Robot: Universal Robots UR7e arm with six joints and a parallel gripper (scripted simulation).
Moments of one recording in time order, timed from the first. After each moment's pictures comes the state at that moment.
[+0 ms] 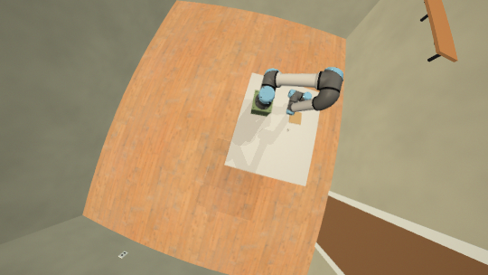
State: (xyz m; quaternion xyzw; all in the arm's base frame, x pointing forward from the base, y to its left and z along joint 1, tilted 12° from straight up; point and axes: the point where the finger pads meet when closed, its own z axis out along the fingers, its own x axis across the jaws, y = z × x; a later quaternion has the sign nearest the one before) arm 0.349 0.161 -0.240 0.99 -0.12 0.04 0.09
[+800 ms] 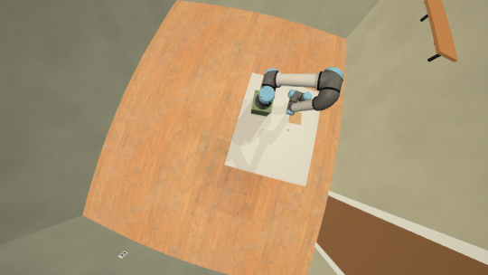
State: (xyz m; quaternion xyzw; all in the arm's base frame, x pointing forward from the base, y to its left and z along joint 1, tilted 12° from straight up) arm 0.349 0.161 -0.241 0.99 -0.12 0.04 0.09
